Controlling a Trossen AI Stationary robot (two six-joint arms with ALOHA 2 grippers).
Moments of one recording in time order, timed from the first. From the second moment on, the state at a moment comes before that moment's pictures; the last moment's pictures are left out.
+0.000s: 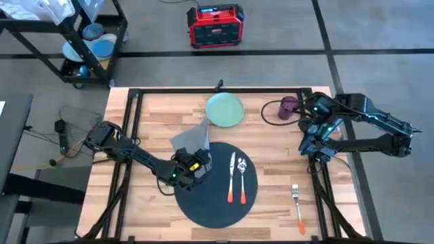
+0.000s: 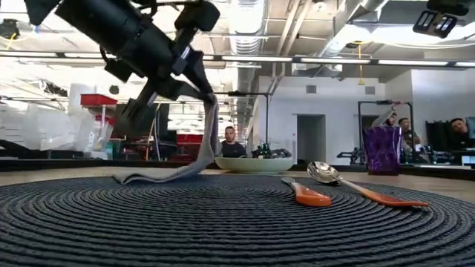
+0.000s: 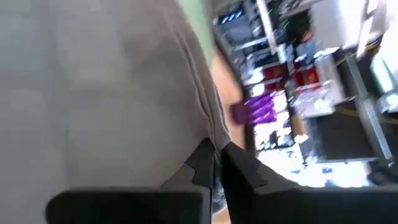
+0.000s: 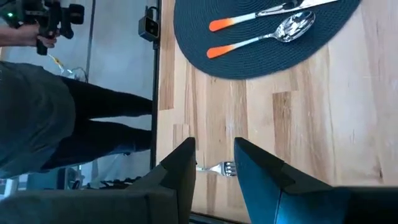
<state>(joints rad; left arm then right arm) -0.42 1.77 0.97 -0.18 -1.13 -2.23 -0.34 0.85 1.15 -1.45 -0.67 -0.06</state>
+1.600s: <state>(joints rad) -0.43 1.77 0.96 0.08 -0.49 -1.70 -0.31 0.96 1.13 -0.86 -0.68 0.15</state>
